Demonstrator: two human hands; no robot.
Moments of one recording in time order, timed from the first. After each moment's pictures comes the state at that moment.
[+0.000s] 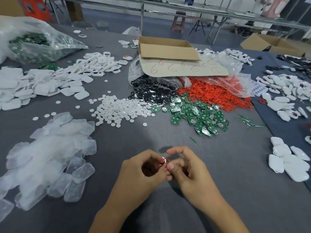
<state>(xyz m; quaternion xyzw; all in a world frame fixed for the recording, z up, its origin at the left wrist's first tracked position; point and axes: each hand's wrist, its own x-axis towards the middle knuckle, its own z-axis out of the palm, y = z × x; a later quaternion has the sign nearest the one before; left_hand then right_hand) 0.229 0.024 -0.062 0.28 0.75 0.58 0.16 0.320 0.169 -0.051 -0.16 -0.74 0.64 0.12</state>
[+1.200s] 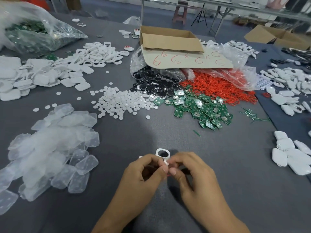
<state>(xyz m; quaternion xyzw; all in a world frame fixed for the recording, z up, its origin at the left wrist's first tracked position) 0.248 0.009 -0.064 0.23 0.69 0.64 0.24 0.340 0.149 -0.045 -0.11 -0.90 0.37 0.21</state>
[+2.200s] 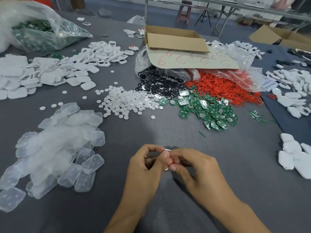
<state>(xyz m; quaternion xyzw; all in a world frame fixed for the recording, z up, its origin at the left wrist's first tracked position) 0.242 0.025 -0.070 0.12 0.64 0.74 0.20 0.319 0.164 -0.045 -0.03 -0.91 0.36 0.19</state>
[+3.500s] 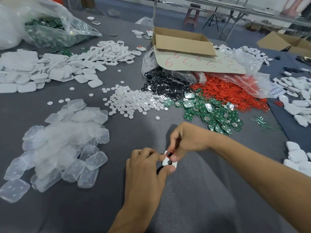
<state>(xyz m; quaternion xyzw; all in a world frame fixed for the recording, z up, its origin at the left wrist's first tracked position) 0.242 0.025 -0.089 0.22 0.90 0.38 0.00 0.211 0.217 -0.019 -0.04 -0.88 0.39 -0.27</state>
